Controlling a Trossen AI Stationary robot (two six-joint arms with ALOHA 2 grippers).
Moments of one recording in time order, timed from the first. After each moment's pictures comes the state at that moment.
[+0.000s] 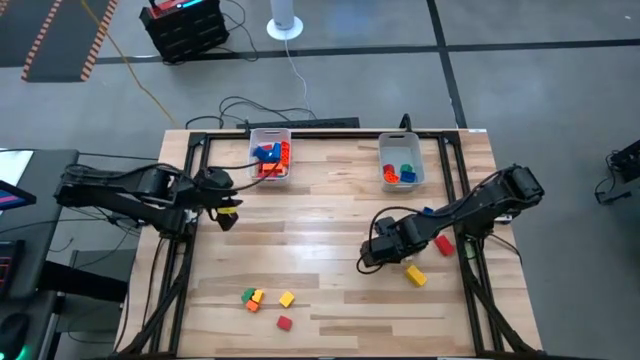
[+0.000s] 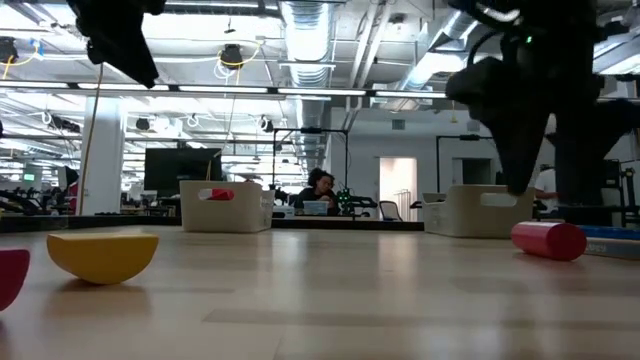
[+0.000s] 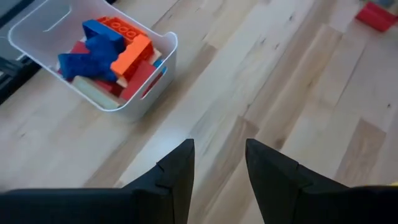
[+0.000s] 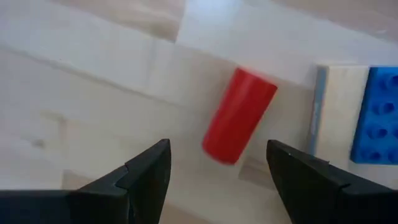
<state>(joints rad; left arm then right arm) -0.11 0.84 0.97 -1.03 -0.43 -0.59 0.34 1.59 1.02 -0.84 0.04 1.59</state>
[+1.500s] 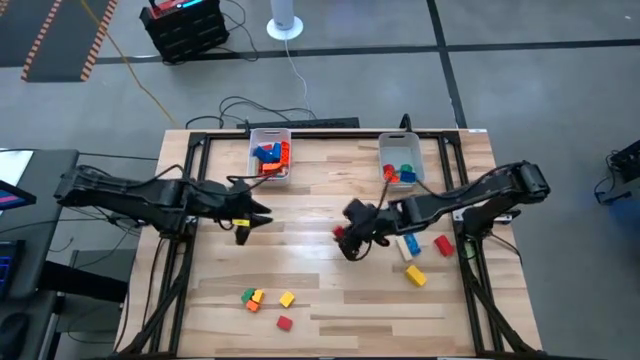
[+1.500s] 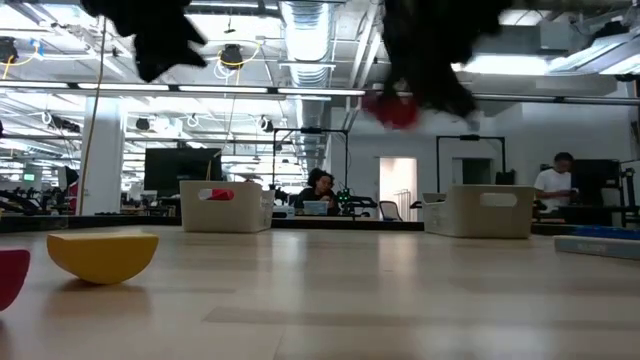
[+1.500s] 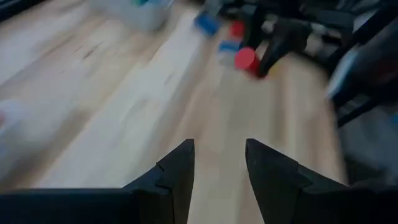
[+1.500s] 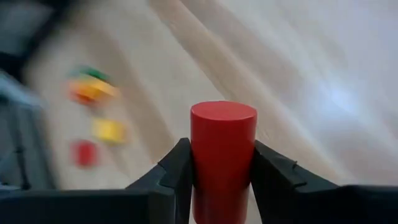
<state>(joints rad) -0.11 0.85 0.74 -0.34 -0.17 -0.49 0.20 1.52 1.06 -0.34 0.16 0.86</state>
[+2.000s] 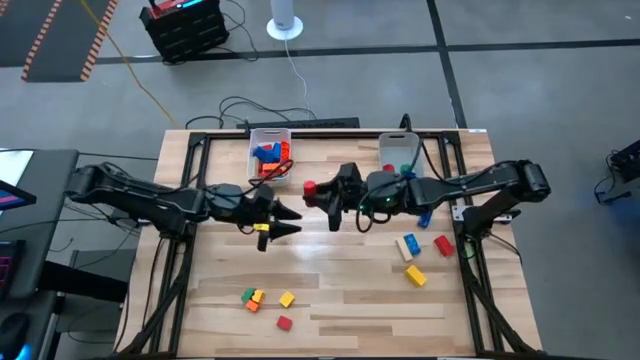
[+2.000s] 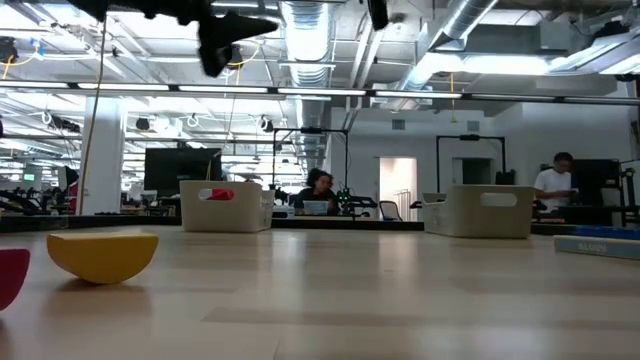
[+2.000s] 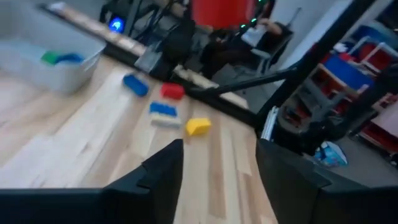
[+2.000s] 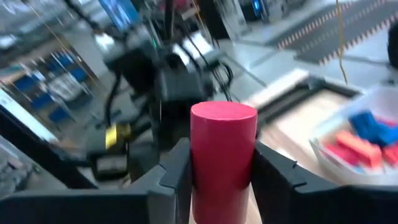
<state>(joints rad) -0.11 1.11 0.69 0.30 -0.04 -0.50 0.11 1.51 1.24 0.15 0.30 0.52</state>
